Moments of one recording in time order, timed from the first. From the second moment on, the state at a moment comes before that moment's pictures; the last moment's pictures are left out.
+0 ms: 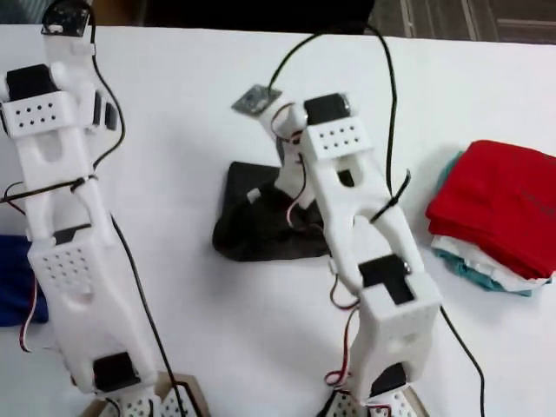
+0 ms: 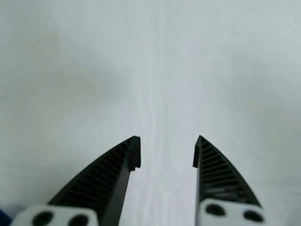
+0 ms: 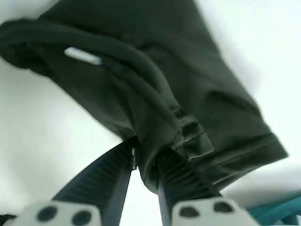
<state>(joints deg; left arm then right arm) -23.8 43.1 -59.9 91.6 -13.4 -22.9 18.3 -16.4 97.7 34.9</state>
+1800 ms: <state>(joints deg) -21.4 44.4 -69.6 98.7 -17.7 -25.7 21.7 -10.3 93.1 28.4</state>
